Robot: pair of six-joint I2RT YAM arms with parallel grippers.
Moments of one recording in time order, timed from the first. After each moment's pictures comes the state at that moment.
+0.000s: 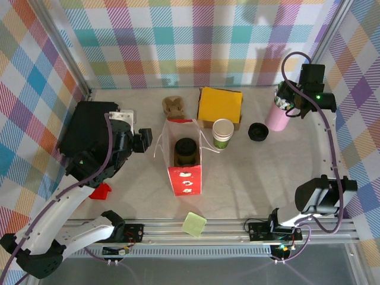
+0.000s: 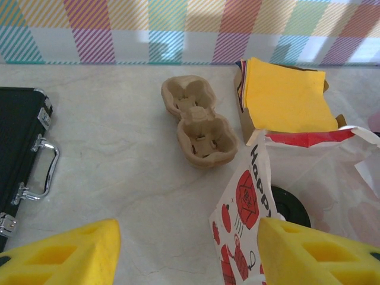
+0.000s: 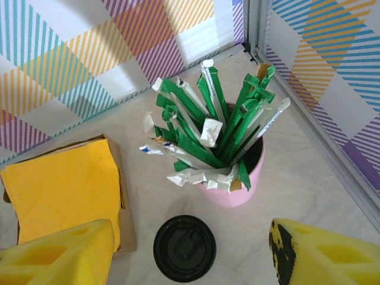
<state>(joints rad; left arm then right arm) -0.61 0.94 1.18 -0.77 -0.37 -0.35 -0.07 1.51 1.67 -0.83 0.13 0.34</state>
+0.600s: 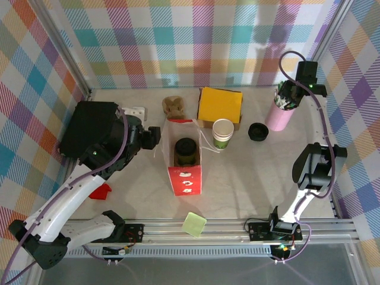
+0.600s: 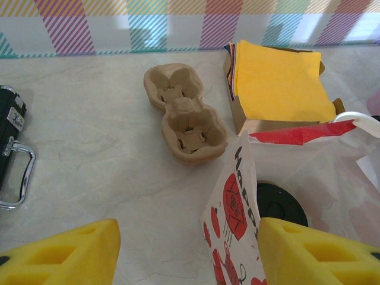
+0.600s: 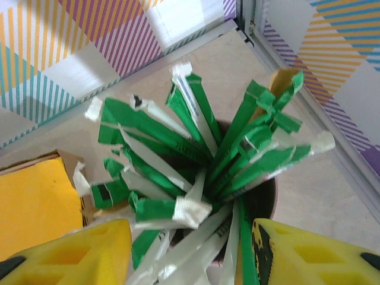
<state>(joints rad) -0.61 1.04 1.17 -0.71 -0.32 -0.33 -0.14 1.80 1.79 -0.76 0.10 0.33</state>
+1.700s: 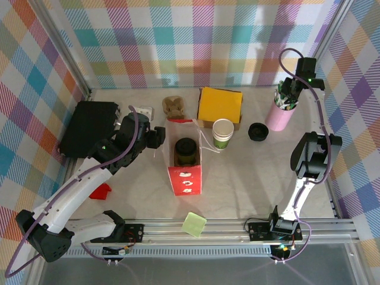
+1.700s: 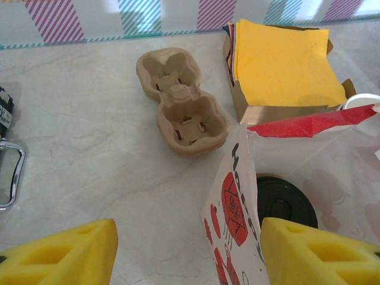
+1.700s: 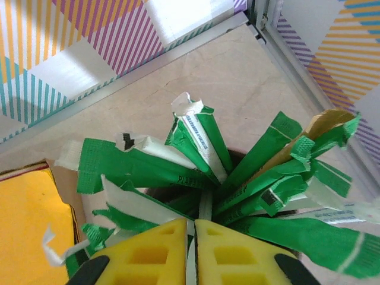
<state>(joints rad) -0.61 1.11 1.17 -0.69 -0.31 -0.31 -0.15 1.94 1.93 -0.80 0.05 0.30</state>
